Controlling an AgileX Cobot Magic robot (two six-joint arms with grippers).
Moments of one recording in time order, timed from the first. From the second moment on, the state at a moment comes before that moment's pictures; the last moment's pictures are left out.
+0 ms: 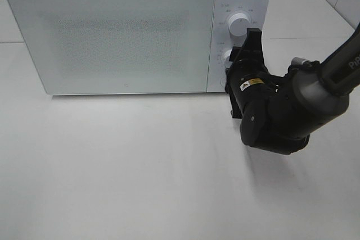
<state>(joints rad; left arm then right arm) 0.03 0.00 -0.50 -0.08 1.04 0.07 0.62 2.08 -0.79 0.74 -1.19 1.46</state>
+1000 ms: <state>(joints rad) 0.03 0.00 -0.50 -0.08 1.04 0.07 0.62 2.08 -0.79 0.75 -1.19 1.63</state>
